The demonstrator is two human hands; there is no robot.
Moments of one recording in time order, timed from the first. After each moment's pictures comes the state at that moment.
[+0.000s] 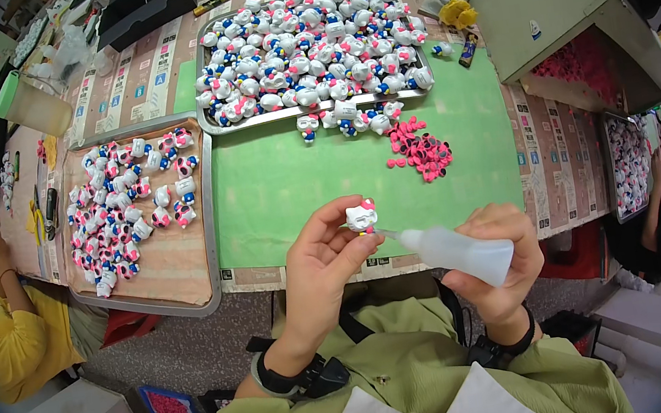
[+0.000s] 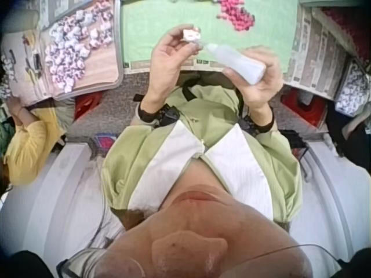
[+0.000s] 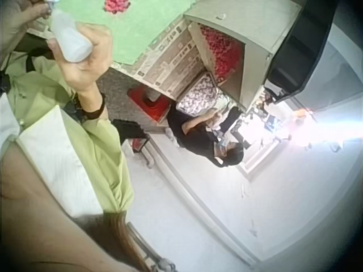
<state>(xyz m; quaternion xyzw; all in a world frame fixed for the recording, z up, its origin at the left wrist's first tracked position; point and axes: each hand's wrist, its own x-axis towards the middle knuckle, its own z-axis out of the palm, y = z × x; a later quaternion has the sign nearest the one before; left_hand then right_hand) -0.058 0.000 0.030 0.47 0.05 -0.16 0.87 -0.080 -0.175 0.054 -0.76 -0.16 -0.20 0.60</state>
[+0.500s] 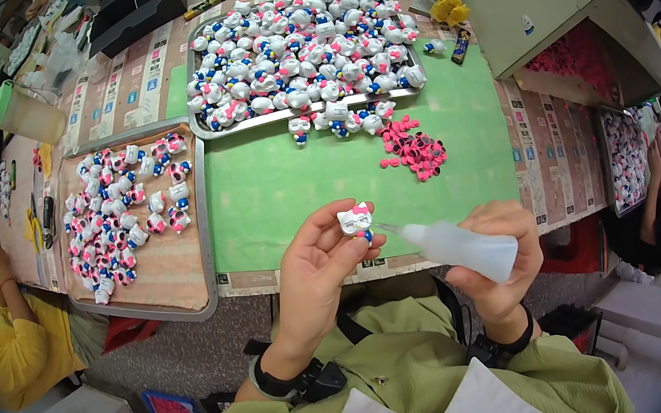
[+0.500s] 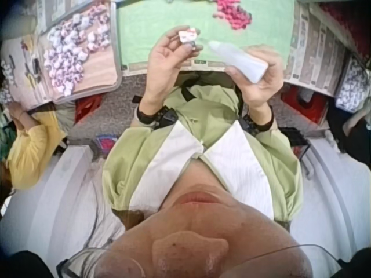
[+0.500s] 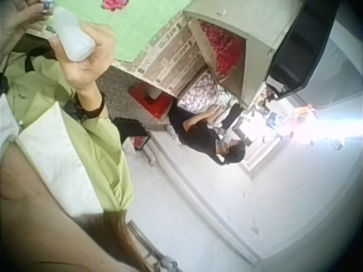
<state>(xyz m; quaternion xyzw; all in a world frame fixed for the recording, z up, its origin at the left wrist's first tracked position) -0.059 0.001 0.034 0.43 0.06 -0.20 0.88 -0.080 -0.178 0.052 -0.75 -0.15 -0.22 0.61</state>
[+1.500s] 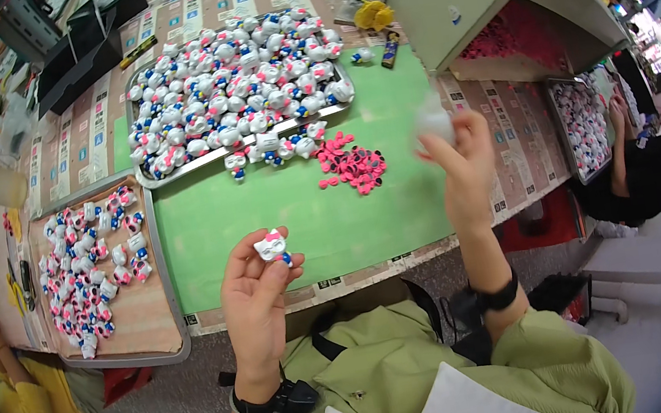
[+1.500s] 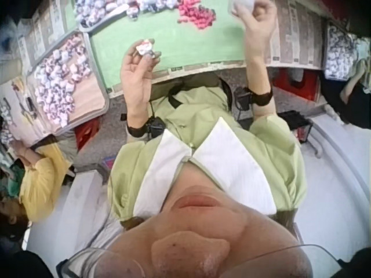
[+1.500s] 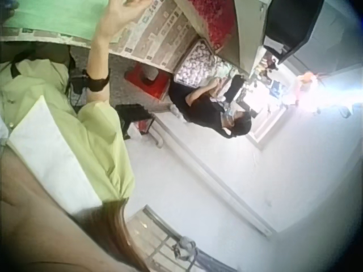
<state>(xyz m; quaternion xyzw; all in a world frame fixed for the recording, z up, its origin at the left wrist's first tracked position) -0.054 0.005 0.029 0.45 0.11 -0.15 0.87 -0.018 -0.232 0.028 -0.67 0.12 -0.26 0.69</state>
